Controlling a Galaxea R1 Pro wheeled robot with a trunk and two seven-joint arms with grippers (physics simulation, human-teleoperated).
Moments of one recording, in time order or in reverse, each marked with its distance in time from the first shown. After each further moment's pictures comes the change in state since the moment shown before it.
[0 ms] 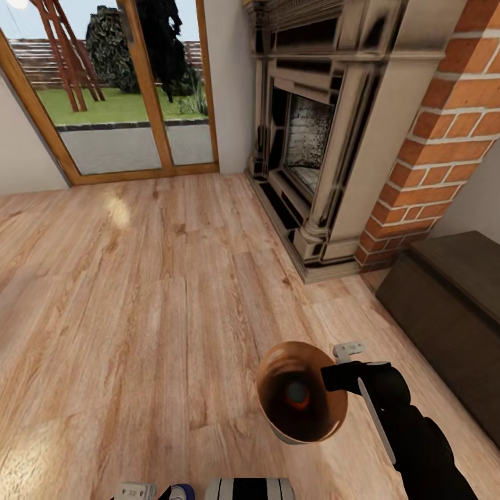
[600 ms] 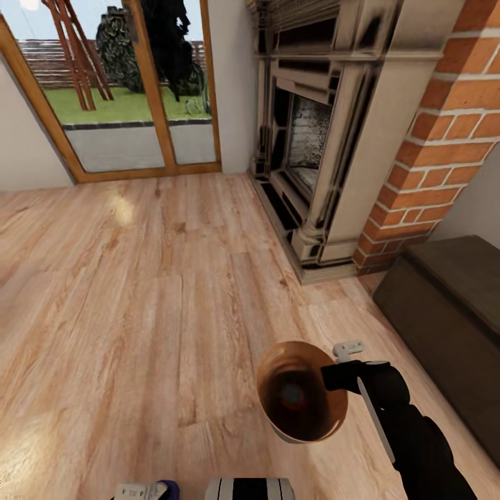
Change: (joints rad) left arm 0.000 0.000 0.000 0.000 0.000 0.000 -0.001; right arm -0.003 0.001 0.003 0.000 0.011 0.000 -0.001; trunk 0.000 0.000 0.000
